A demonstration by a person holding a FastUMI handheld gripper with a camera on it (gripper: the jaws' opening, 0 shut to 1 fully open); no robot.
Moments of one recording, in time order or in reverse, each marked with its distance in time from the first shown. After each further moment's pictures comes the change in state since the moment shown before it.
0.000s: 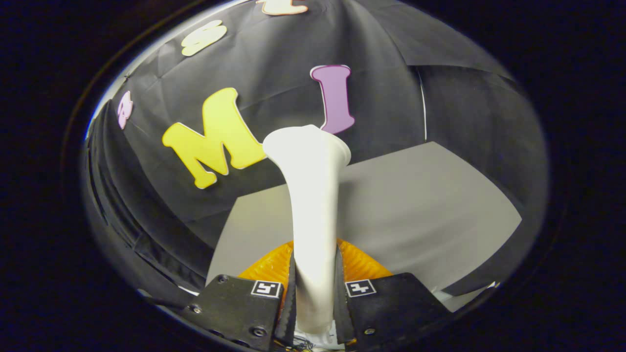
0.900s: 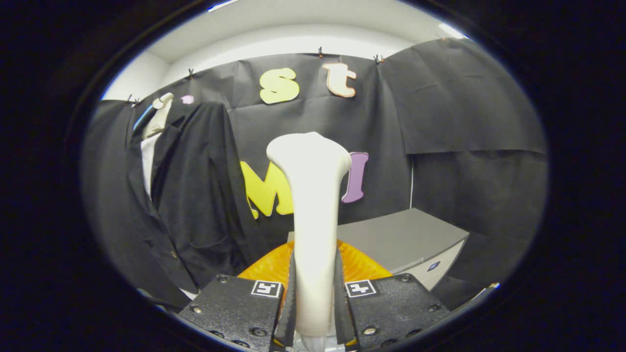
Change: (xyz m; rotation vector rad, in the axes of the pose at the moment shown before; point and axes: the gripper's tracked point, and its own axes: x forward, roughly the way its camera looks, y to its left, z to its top) arm -0.191 0.165 -0.052 -0.176 -0.478 -0.080
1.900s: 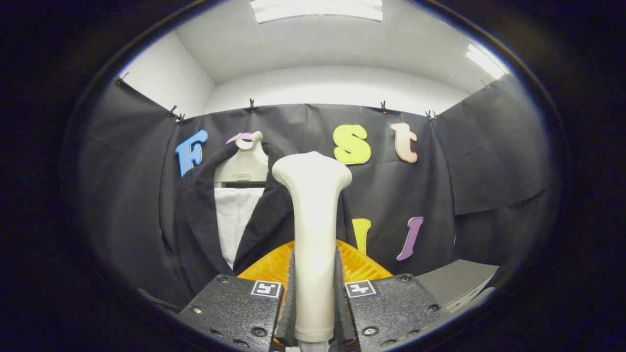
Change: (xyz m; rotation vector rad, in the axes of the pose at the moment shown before) arm 0.000 0.238 0.099 -0.096 -0.320 0.168
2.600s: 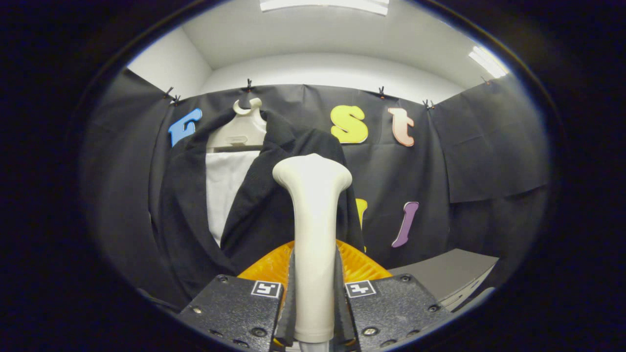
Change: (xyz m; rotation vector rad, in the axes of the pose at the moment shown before) arm 0.003 -0.007 -0.067 -0.020 0.102 -0.053
